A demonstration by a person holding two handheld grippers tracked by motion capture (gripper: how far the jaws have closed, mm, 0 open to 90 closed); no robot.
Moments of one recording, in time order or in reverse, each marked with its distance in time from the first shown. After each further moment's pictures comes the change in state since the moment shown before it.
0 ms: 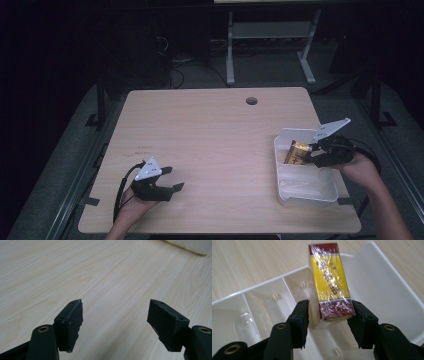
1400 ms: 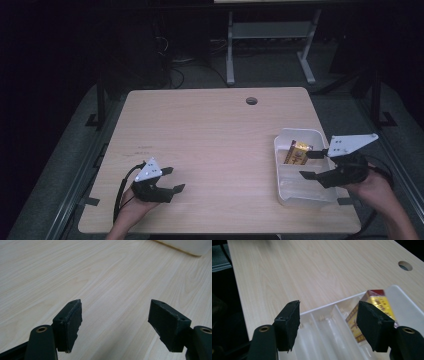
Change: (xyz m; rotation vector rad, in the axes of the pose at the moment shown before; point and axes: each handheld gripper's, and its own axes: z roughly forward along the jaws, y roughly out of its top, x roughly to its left) left arm -0.004 0.002 -0.001 -0.007 -0.014 0.012; right arm 0.062 -0.001 -0.053 -0.222 0.075 -0.061
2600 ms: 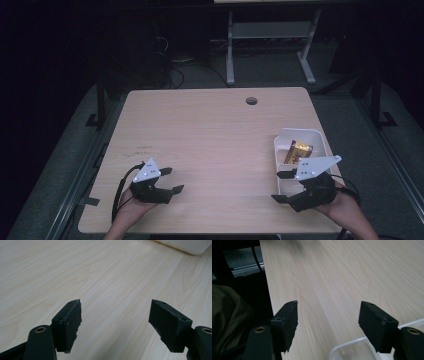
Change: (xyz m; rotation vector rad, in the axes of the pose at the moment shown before) left arm 0.000 -0.001 -0.004 -0.003 -0.005 0.005; right arm 0.061 0.015 0.048 -0.020 0.127 -0.038
